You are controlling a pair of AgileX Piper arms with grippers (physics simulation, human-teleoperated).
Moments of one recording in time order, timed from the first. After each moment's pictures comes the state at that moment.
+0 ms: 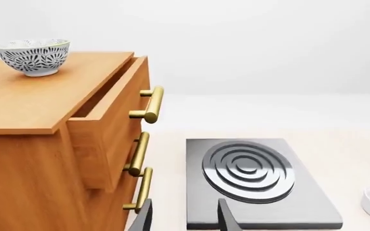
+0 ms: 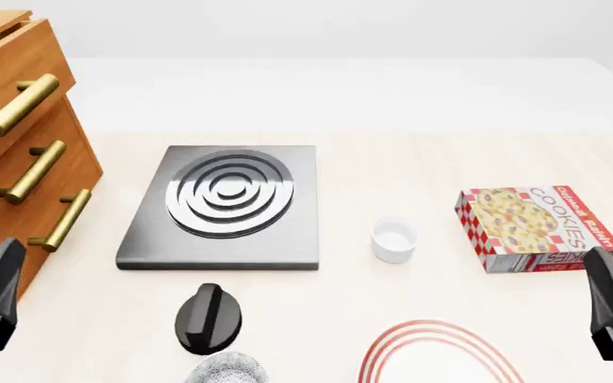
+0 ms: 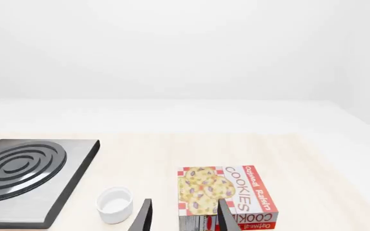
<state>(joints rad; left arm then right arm) 0.00 0.06 -0.06 0.03 0.01 0.00 0.00 -0.01 0.00 -0.01</state>
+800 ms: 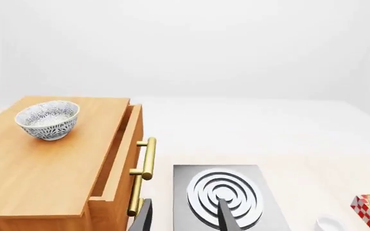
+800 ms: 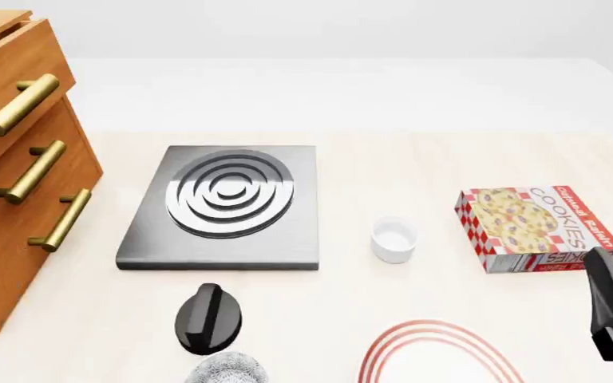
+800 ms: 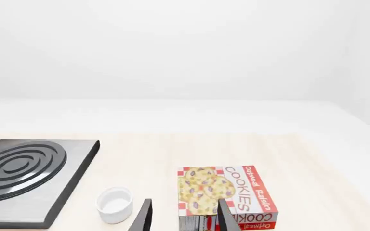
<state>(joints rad) -0.05 0.26 -0.70 0.50 -0.04 0.00 0.00 -0.01 0.00 -0.01</state>
